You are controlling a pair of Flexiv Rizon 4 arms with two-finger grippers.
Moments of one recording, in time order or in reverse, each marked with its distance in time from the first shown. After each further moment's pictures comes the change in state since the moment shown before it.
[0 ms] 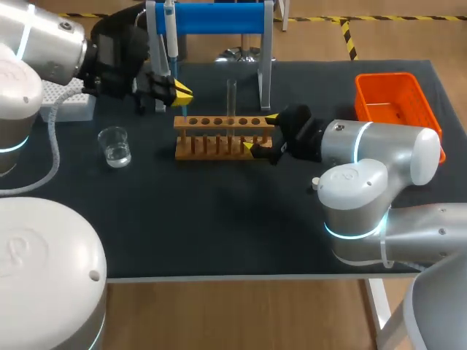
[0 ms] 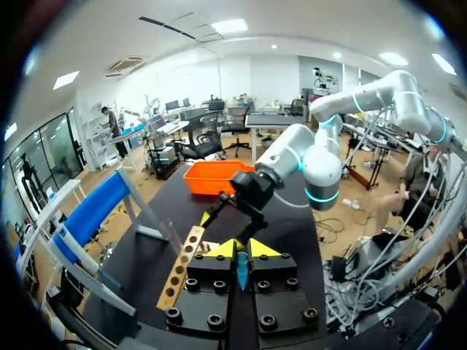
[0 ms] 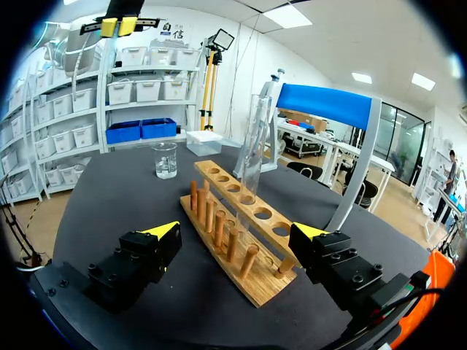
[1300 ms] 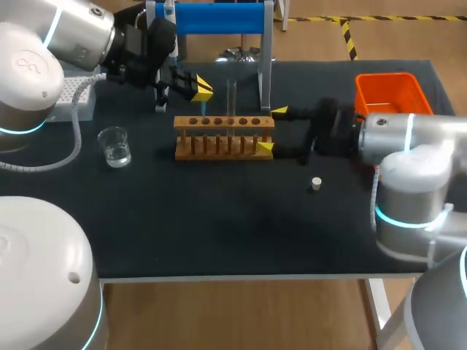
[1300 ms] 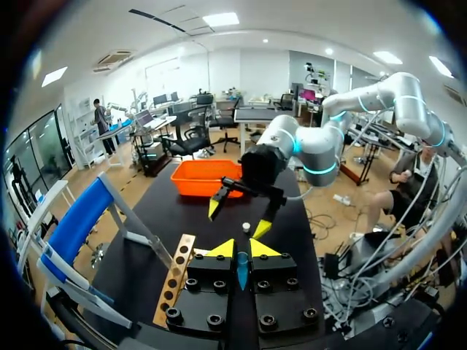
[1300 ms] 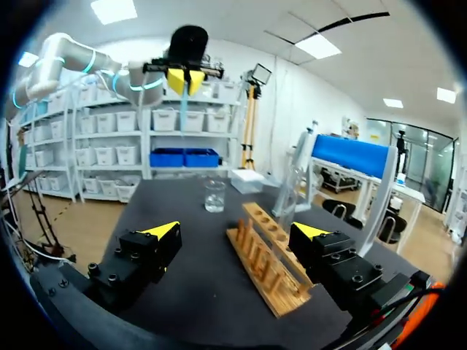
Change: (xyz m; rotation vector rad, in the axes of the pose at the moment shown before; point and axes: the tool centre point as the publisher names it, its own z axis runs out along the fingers) left arm -0.006 -0.018 0.027 -0.035 0.060 0.010; right arm 0.035 0.051 -0.073 -0.231 0.289 -0.063
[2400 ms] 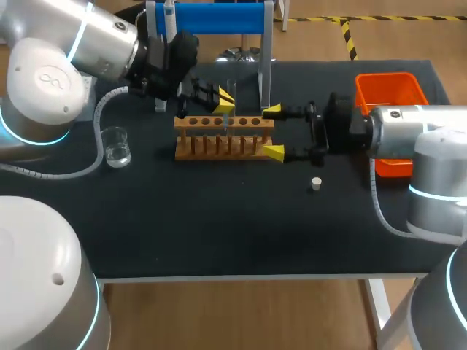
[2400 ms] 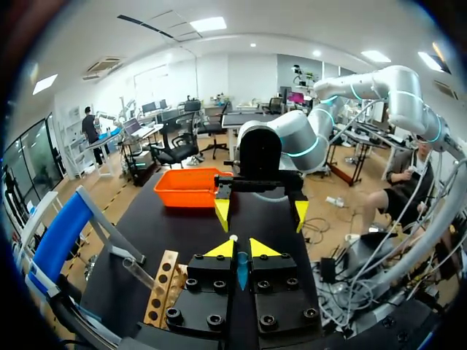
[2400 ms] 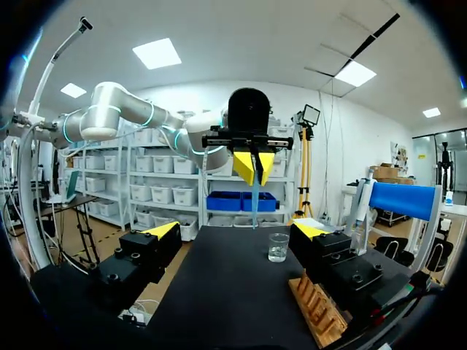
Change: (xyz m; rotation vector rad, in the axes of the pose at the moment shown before) left arm 0.024 -0.013 0.037 0.037 0.054 0.040; right arm 0.069 0.067 -0.019 -0.229 0.320 0.012
